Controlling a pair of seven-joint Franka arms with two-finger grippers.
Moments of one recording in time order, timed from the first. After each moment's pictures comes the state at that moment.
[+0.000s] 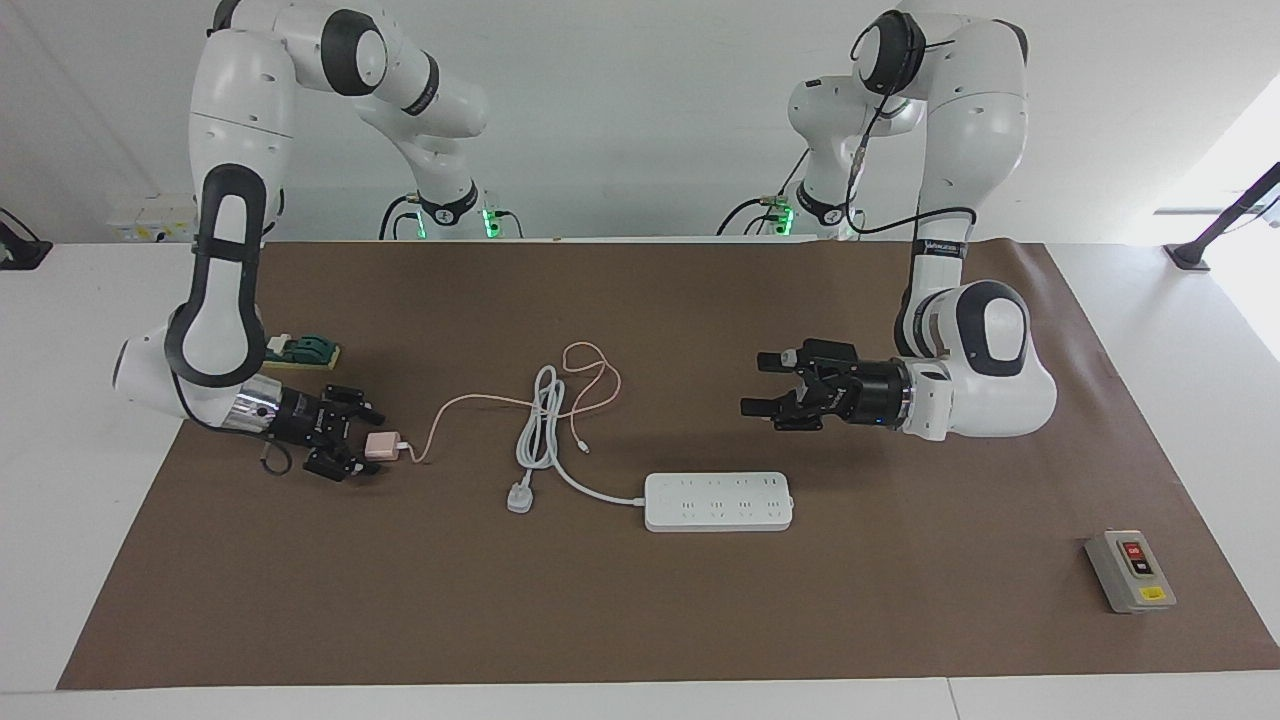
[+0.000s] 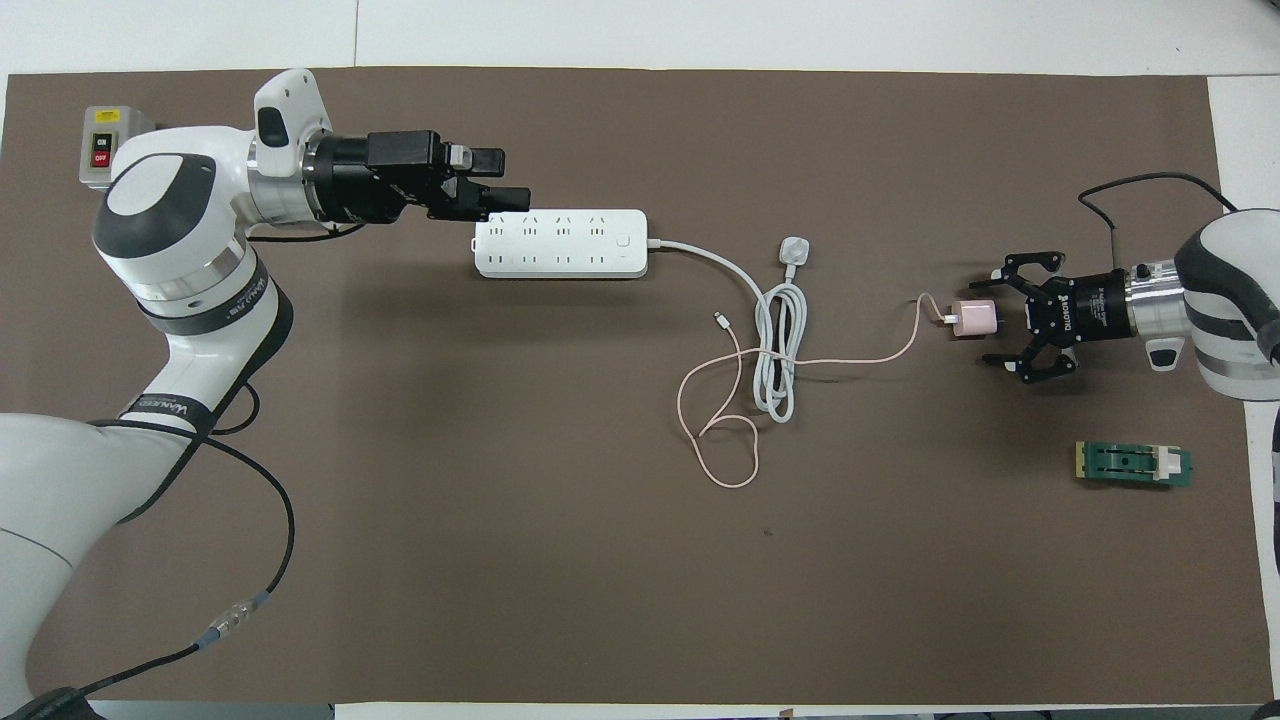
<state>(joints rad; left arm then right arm) -0.07 0.55 -0.08 -1.60 -1.61 1.57 0.62 -0.22 0.52 -0.11 -1.84 0.88 1.88 0.58</state>
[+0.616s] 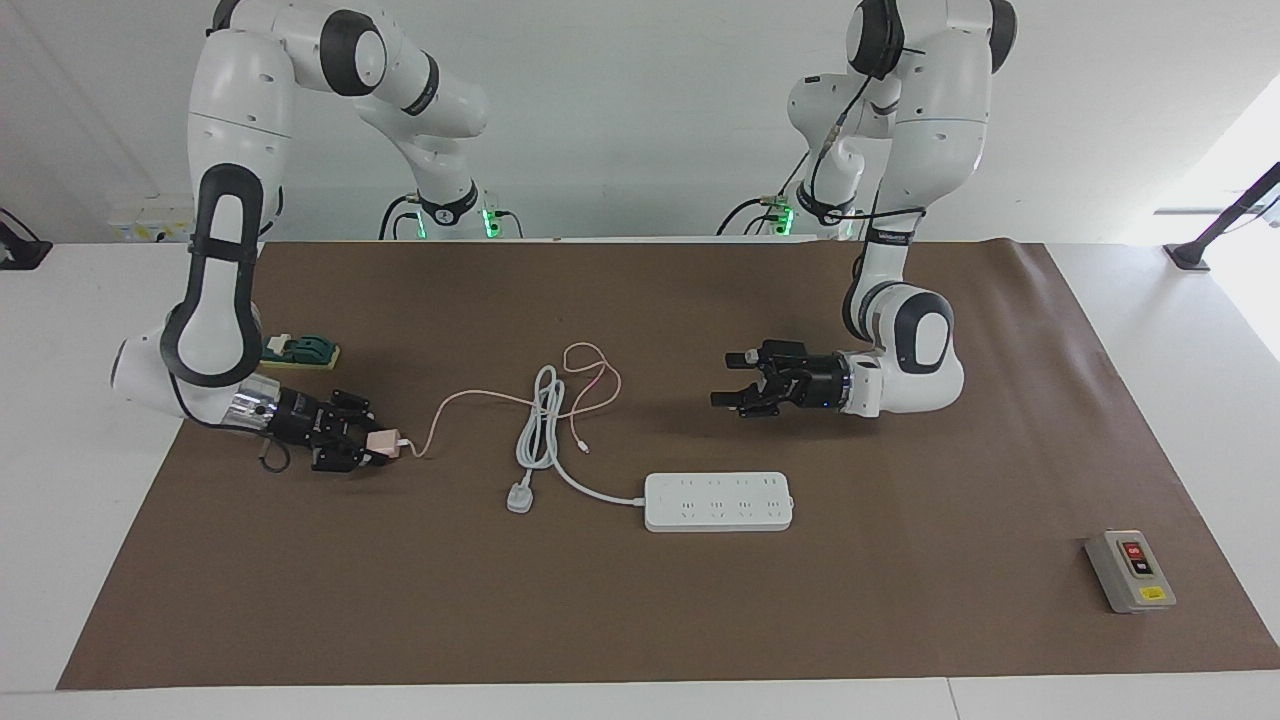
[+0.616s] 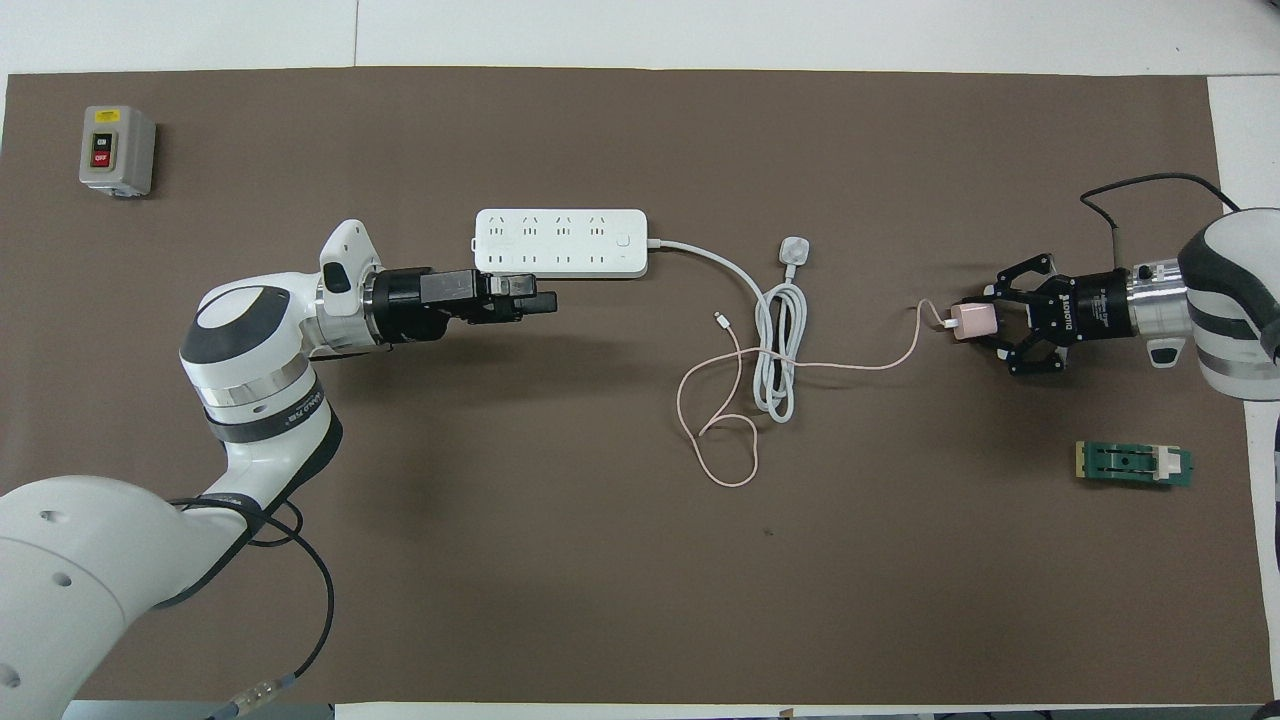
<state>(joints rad) -0.22 0.41 0.05 -2.01 -1.75 1.61 0.90 -0.22 0.52 -0.11 -1.84 0.88 1.88 0.51</state>
